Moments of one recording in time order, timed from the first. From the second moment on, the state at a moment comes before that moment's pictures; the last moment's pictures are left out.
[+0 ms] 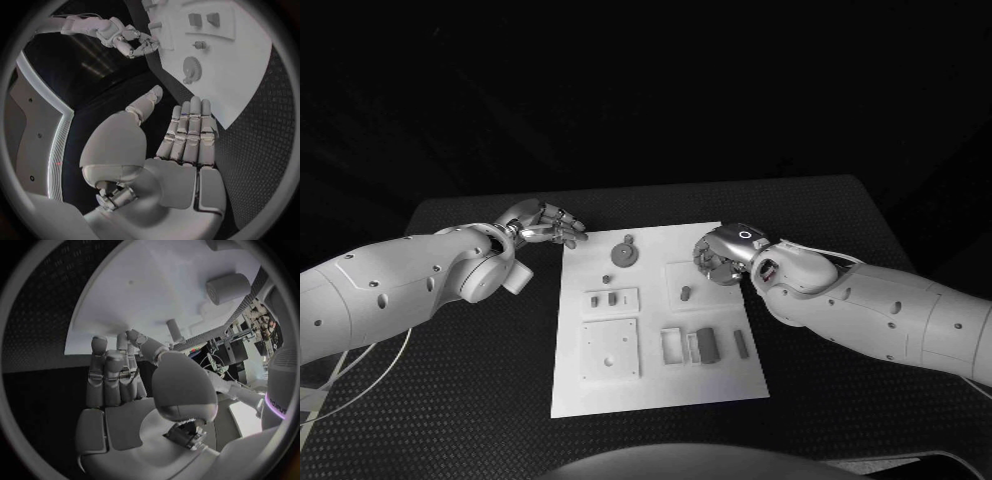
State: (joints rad) left arm 1.18 -0.85 -0.13 1.23 -0.51 -0.19 0.19; left_hand 1.11 -0.13 0.49 -0.28 0.05 0.82 0.20 0.30 0.49 0.99 0.16 0.20 0.21 0.88 0.11 0.64 0.35 0.04 0.90 0.02 0.06 0.84; right arm 1.12 -0.60 -0.15 1.23 -1.72 -0.40 -0.07; right_hand 1.21 -0.05 0.62 -0.30 0.12 1.04 0.12 0.27 0.55 1.31 0.04 0.14 0.30 1.29 -0.06 1.15 0.89 0.25 1.17 0.02 0.64 1.31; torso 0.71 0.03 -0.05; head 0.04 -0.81
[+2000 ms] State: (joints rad) left arm 1.18 -0.84 -0.13 1.22 -0.51 -0.19 0.18; left_hand 1.11 -0.13 0.49 -0.28 0.05 0.82 0.20 0.30 0.49 0.99 0.17 0.21 0.21 0.88 0.11 0.63 0.35 0.04 0.90 0.02 0.06 0.83; right arm 1.15 -0.62 -0.08 1.46 -1.64 -0.37 -0.08; right_hand 1.21 -0.05 0.62 -0.30 0.12 1.04 0.11 0.28 0.55 1.32 0.04 0.14 0.31 1.29 -0.07 1.16 0.90 0.25 1.17 0.02 0.64 1.31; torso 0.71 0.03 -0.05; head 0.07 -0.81
